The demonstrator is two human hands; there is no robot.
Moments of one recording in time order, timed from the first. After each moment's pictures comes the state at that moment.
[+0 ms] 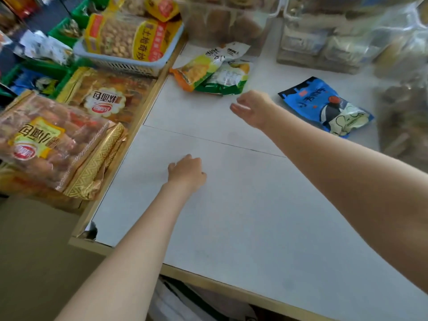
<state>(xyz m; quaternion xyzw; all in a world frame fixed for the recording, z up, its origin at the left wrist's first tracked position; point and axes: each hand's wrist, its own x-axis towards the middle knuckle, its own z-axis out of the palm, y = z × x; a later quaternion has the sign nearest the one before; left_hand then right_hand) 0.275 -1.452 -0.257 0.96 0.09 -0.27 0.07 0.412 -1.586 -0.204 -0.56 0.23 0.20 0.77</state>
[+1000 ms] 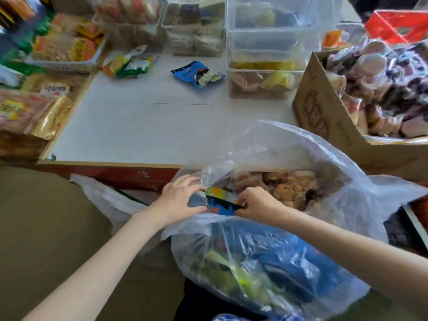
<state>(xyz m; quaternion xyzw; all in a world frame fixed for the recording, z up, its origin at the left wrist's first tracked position) -0.098 -1.703 -0.135 0.94 -0.18 -0.24 0.16 -0.114 -1.914 -0.127 -0.93 -0.08 0.30 0.17</state>
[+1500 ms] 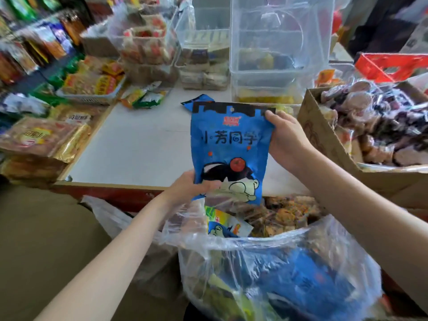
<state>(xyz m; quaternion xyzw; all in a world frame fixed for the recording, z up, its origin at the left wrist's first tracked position) -0.068 -1.720 -0.082 0.75 -0.04 -0.24 0.62 -0.030 -1.926 -0.004 -0.54 0.09 0.03 0.84</state>
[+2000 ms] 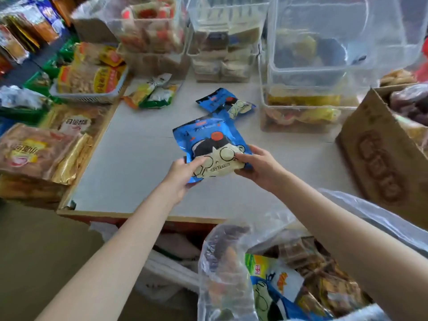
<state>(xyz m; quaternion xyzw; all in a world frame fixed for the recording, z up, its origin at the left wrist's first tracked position) 0.101 -1.651 -0.118 0.66 0.22 -0.17 0.70 0.110 -1.831 -0.114 -0.55 0.17 0.20 0.79</state>
